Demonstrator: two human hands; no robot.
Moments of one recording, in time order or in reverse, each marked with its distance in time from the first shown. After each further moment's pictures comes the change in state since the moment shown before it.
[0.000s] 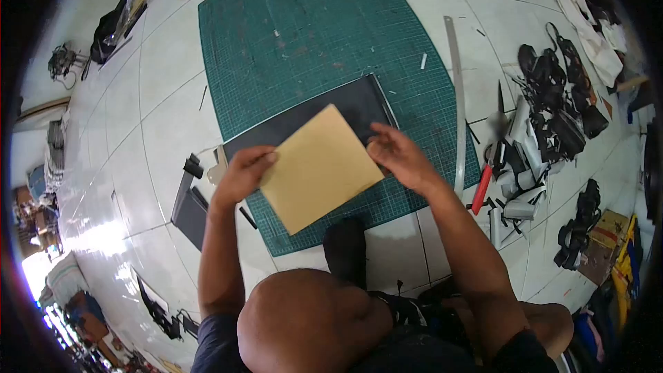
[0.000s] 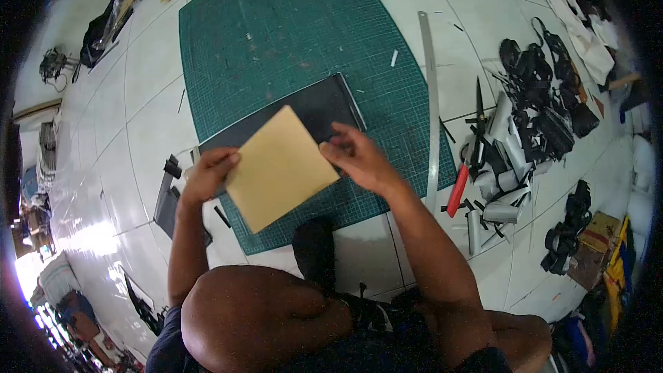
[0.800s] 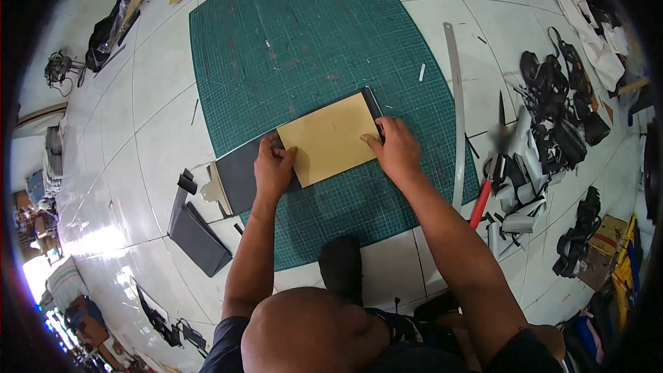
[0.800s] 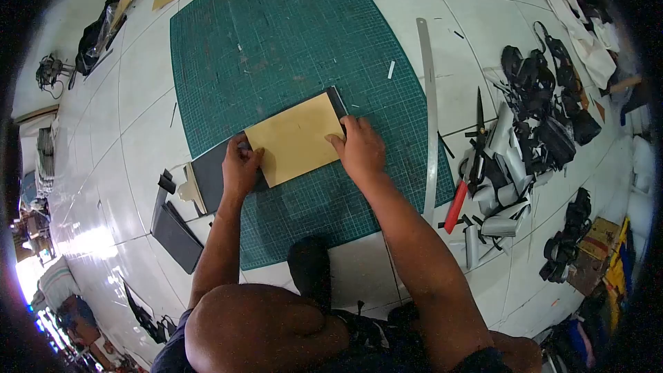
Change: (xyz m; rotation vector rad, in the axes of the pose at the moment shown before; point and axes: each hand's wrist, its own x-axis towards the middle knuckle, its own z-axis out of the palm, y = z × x) left_hand 0.080 -0.034 0.073 0.256 0.559 -0.063; right_hand 0.069 0.026 -0.012 -1.004 0.375 -0.255
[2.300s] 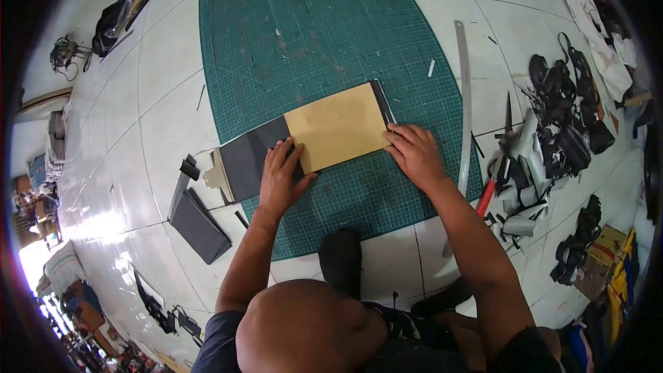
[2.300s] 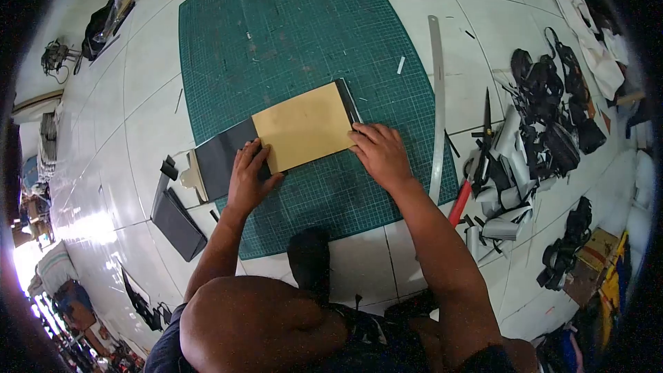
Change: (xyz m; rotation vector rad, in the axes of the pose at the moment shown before) left_hand -0.044 -0.031 -0.008 0.478 -0.089 0.578; right_hand -0.022 0.052 -0.012 -0.121 0.014 -0.489
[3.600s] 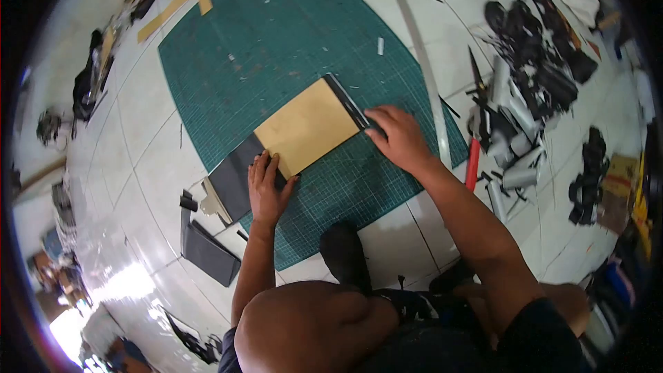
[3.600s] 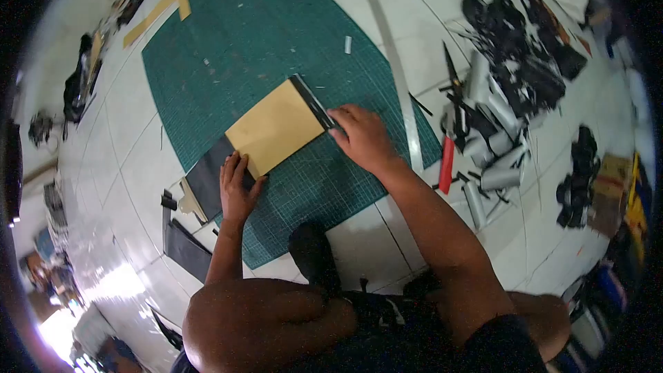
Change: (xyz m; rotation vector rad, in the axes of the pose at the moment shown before) left_hand -0.001 0.002 0.006 0.052 0.063 0.036; right_hand -0.020 -0.005 -0.022 0.173 0.145 0.241
